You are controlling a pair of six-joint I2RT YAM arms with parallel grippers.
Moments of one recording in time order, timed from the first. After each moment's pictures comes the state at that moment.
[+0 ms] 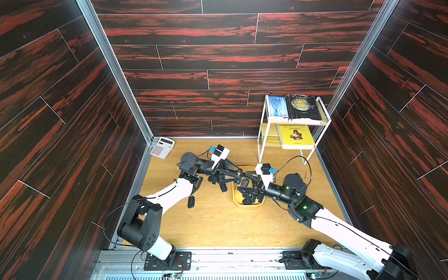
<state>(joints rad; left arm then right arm) -0.45 1.56 0.98 1.10 1.44 -0.65 0.74 1.01 0.68 0.24 -0.42 0.14</state>
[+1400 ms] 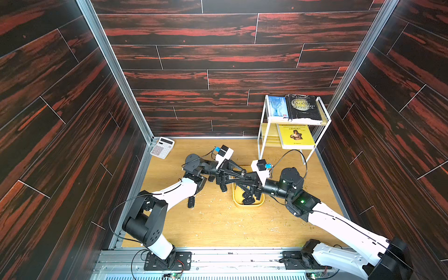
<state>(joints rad) -0.48 1.62 0.98 1.16 1.40 -0.71 0.74 1.09 0.79 0.19 -0.51 0.15</state>
